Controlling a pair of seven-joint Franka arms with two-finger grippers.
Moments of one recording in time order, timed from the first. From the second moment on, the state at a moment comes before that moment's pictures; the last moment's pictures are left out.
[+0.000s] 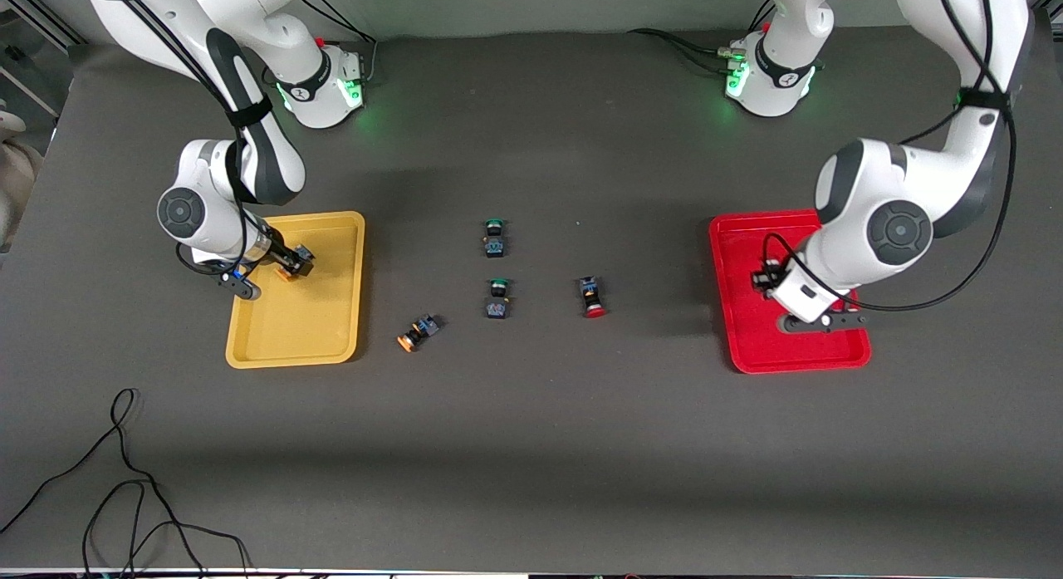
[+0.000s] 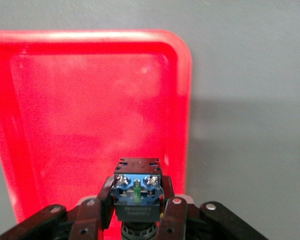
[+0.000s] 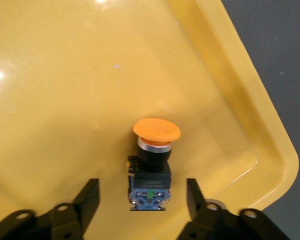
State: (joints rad) left arm 0.11 0.27 -0.30 -2.10 0.06 2.24 -0.28; right arm 0.63 0.21 -0.58 -2.47 0.14 2.44 0.54
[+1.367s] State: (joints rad) left arm 0.05 0.21 -0.42 -1.92 0.04 2.06 -0.50; right arm 0.64 0.70 -0.29 -1.62 0.28 2.22 0.96
